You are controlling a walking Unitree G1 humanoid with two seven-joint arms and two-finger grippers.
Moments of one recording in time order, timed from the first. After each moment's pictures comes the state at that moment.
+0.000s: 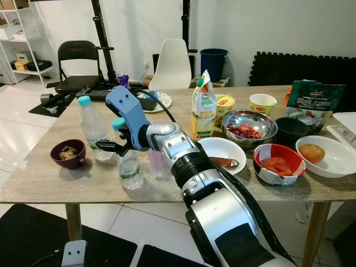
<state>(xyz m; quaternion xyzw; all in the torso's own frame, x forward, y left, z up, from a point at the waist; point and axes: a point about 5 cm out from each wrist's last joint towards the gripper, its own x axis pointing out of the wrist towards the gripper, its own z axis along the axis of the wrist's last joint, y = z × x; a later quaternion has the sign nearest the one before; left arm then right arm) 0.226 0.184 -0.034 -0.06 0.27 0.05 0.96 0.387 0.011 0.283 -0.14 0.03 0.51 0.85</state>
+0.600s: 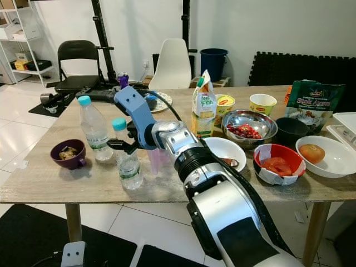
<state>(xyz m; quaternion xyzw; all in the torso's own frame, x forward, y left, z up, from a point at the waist) 0.225 0.185 -0.036 -0.07 0.27 0.05 0.96 0.396 -0.002 0.283 -0.14 0.07 0.47 0.87</state>
